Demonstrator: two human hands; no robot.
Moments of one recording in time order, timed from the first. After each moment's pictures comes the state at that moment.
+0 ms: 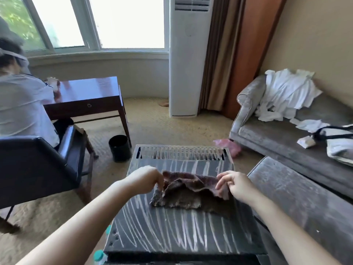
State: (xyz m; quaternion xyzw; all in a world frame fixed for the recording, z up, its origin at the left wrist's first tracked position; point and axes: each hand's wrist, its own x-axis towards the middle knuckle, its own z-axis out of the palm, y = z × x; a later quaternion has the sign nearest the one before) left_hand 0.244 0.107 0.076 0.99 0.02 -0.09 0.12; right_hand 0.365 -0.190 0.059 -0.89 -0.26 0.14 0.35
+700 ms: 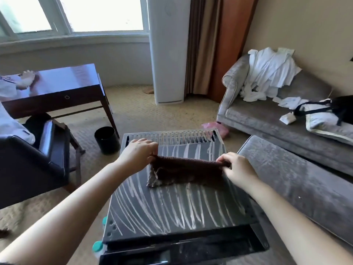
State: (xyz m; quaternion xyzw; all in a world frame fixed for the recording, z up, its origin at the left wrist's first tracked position) left_hand 0.259 0.109 0.092 0.99 -0.05 0.07 0.07; right_hand 0.342 -0.207 0.061 -0.93 -0.25 0.00 0.28
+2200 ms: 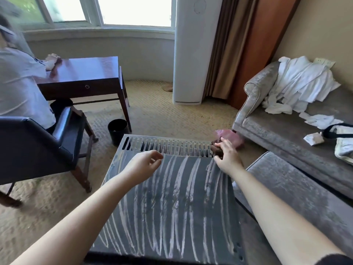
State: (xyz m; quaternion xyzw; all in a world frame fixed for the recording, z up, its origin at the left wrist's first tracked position) left_hand 0.282 0.064 0.079 0.93 0.18 0.03 0.31; right_hand 0.483 -0.168 0.020 -0.94 -0.24 0.05 0.25
